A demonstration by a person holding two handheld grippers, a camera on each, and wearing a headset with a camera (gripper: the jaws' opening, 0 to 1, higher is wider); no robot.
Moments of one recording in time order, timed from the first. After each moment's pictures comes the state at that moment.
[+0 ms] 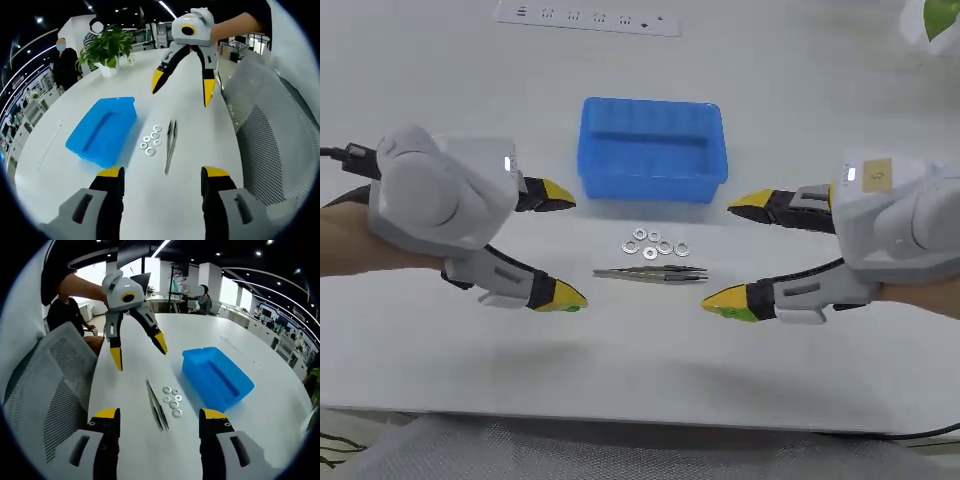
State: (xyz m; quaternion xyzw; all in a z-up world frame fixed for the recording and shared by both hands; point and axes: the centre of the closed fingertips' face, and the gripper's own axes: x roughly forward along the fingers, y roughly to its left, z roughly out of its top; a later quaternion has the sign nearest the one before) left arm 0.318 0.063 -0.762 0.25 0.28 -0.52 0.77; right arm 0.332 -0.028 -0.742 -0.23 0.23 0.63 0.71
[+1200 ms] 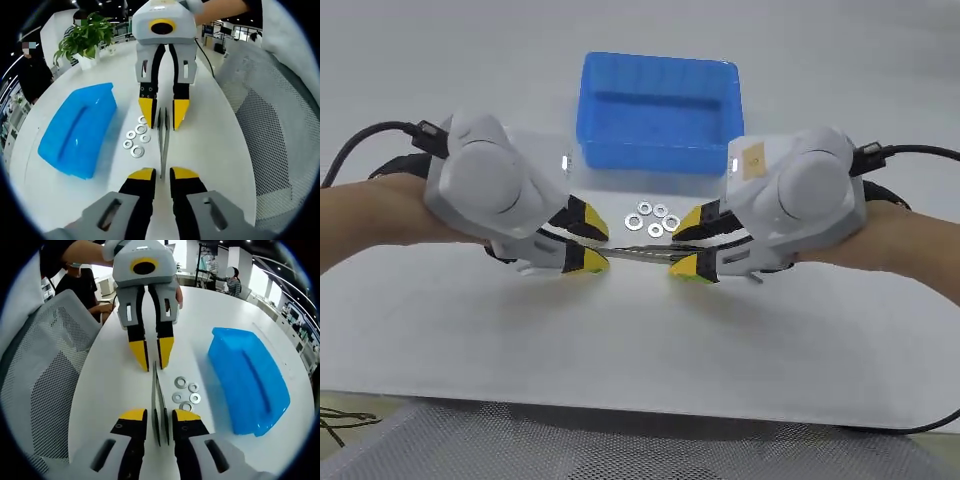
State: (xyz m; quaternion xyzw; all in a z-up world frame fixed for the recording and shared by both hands) left arm 0.323 0.044 -0.805 0.27 0.31 -0.57 0.71; right arm 0.330 0.003 -0.806 -0.32 0.29 0.67 0.60
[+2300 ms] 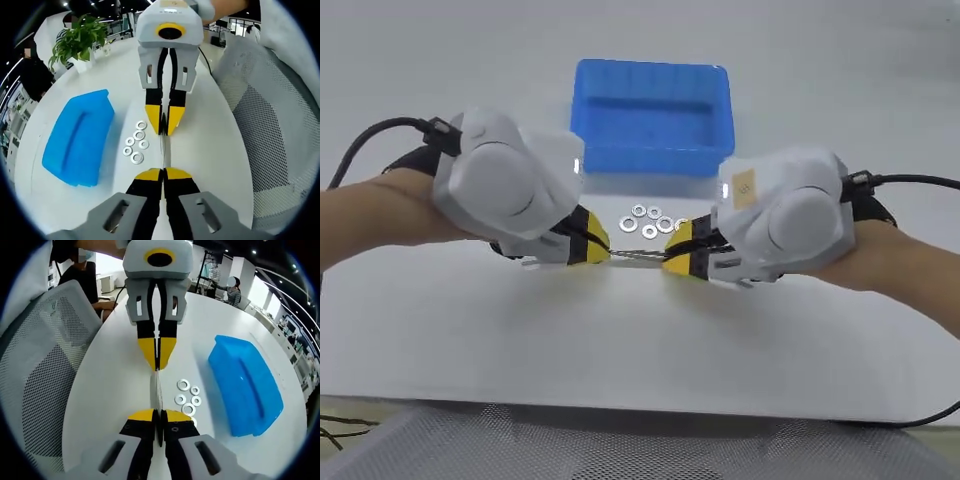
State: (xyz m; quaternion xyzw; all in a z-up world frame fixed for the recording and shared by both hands) left arm 0.321 0.040 -0.791 0.30 0.31 -0.57 0.70; right arm 0.327 0.002 -0.806 -0.34 0.24 0.67 0.62
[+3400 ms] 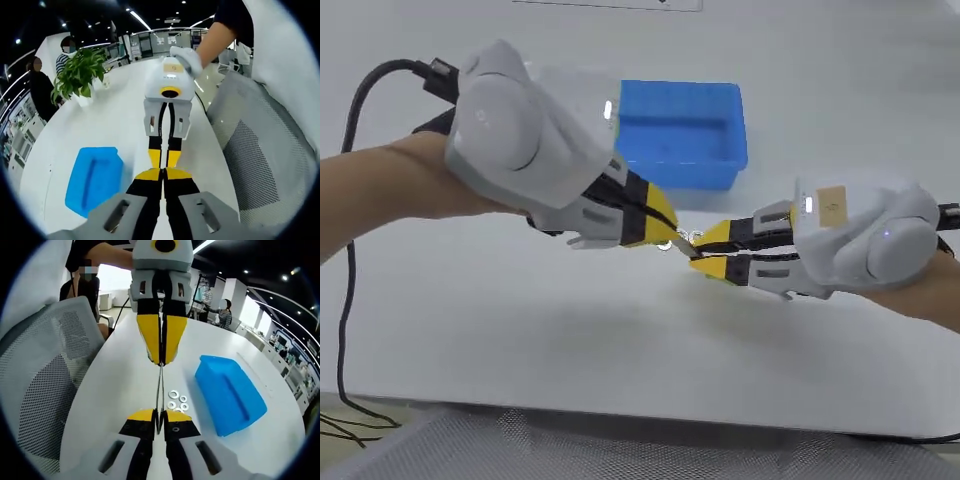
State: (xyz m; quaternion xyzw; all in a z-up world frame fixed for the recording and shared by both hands) left arm 0.325 -0.018 -0.709 0.27 0.20 -0.61 0.72; right arm 0.332 -0.012 -0.771 -0.29 0.15 0.68 0.66
